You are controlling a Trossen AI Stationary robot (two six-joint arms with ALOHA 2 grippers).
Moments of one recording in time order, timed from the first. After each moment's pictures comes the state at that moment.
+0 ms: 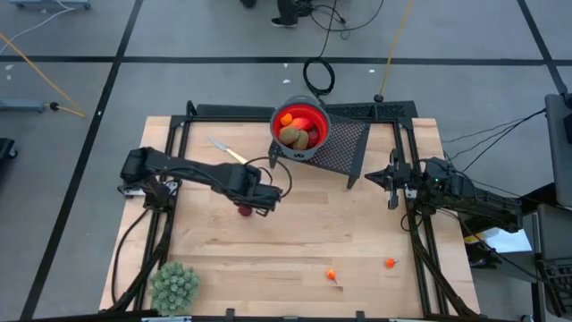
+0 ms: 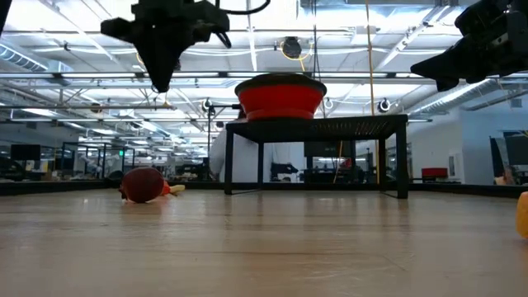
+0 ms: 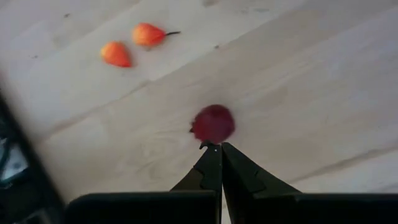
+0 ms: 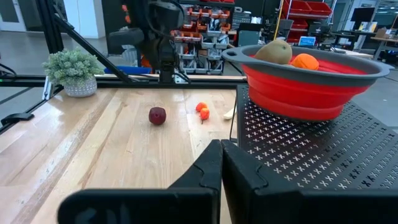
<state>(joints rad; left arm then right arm) -0.14 1.76 1.60 -1.44 -0.17 -1.26 -0.28 0.04 0.21 -0.24 -0.16 -0.07</state>
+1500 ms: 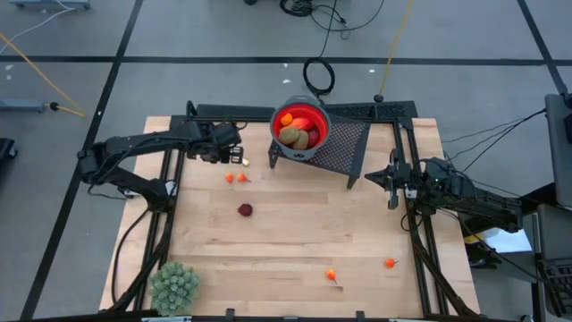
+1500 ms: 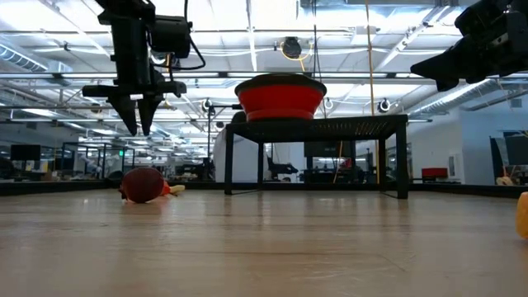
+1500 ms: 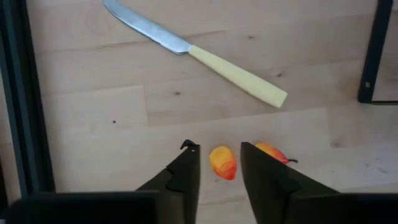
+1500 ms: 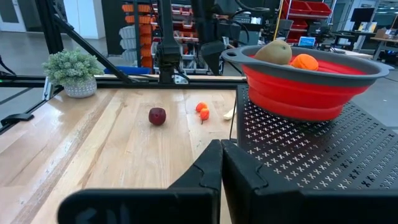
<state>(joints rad) 0.44 1.35 1.02 -1.04 -0.21 -0.99 -0.28 0.04 0.21 -0.24 -0.16 -0.06</state>
